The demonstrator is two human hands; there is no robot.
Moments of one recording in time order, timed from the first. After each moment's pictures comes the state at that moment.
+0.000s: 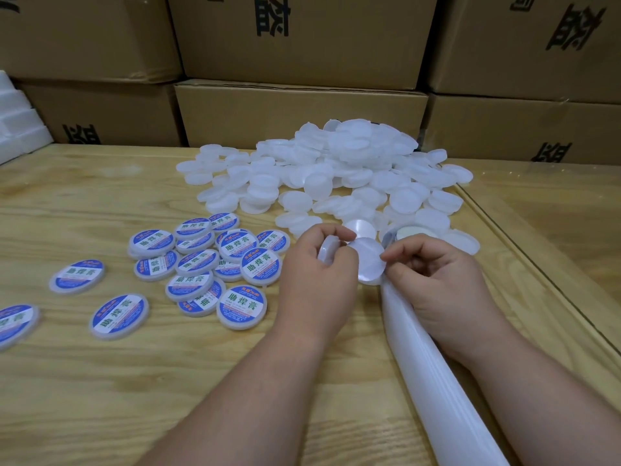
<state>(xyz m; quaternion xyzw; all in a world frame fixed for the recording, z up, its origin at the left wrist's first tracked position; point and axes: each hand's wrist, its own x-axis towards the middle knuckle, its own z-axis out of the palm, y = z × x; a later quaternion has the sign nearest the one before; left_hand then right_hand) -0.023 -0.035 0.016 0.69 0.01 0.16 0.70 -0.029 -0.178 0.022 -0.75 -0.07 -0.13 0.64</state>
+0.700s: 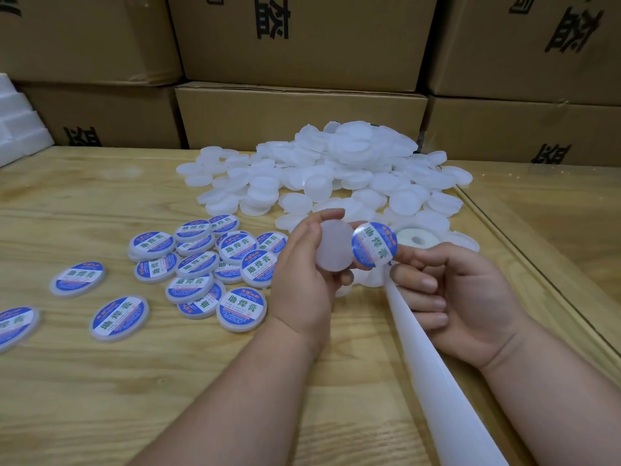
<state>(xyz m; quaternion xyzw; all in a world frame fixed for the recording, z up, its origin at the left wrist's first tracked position) -0.021 -0.031 0.024 0.48 -0.02 0.07 0.87 -0.023 -0.201 0.033 -0.44 -0.01 0.25 0.86</state>
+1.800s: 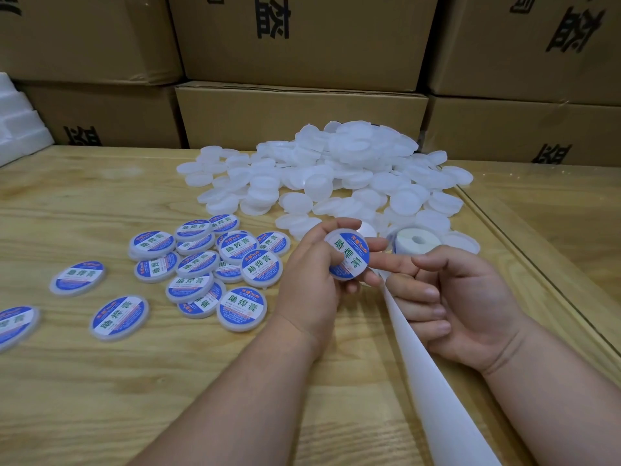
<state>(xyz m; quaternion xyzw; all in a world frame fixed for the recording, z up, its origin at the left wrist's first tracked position) -0.019 -0.031 0.021 0.52 -0.05 -0.01 0.85 -0.020 -0.208 0.030 -0.40 -0.04 0.36 0.84</state>
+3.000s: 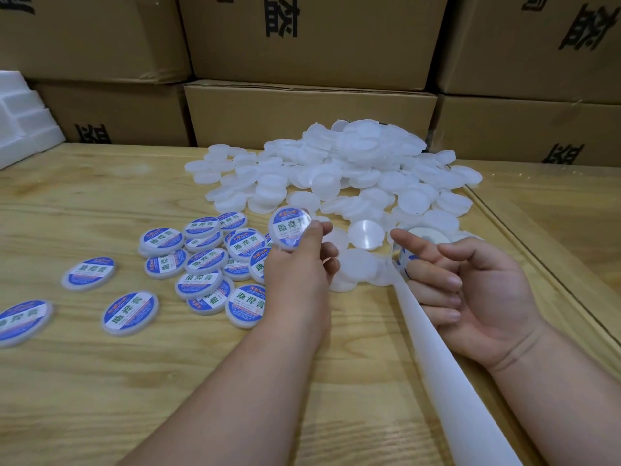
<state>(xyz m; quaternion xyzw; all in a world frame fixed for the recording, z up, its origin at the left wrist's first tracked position) -0.009 -0.022 0.020 0.43 0.14 0.11 0.89 -0.018 -0.206 0.029 -0.36 -0.04 0.27 0.89</state>
